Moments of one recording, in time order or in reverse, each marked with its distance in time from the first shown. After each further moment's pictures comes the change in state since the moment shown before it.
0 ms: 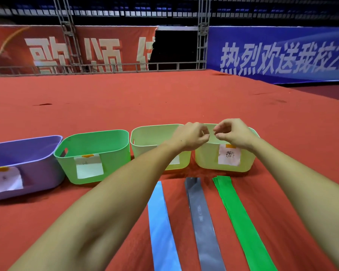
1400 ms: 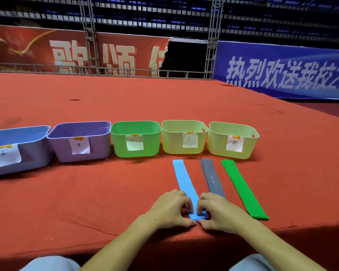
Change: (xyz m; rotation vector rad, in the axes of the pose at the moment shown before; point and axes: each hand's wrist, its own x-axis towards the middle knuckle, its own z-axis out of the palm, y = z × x) left_hand -0.377 0.011 0.012 -0.148 -0.155 0.059; right_hand -0.314 -0.097 0.147 -0.486 -0.446 -0.369
